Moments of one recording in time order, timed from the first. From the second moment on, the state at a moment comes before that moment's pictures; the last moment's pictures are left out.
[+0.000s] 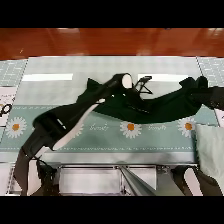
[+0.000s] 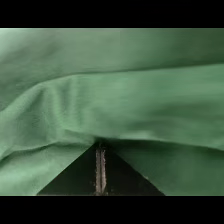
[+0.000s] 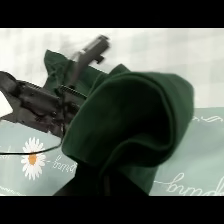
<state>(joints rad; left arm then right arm) -0.80 -2.10 1.97 0.90 -1.21 -1.53 -0.52 -0.71 0.91 -0.67 1.45 1.25</state>
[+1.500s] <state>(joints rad) 0.14 -0.68 0.68 1.00 -1.23 -1.37 0.46 -1.82 1.55 -0.41 0.91 1.31</state>
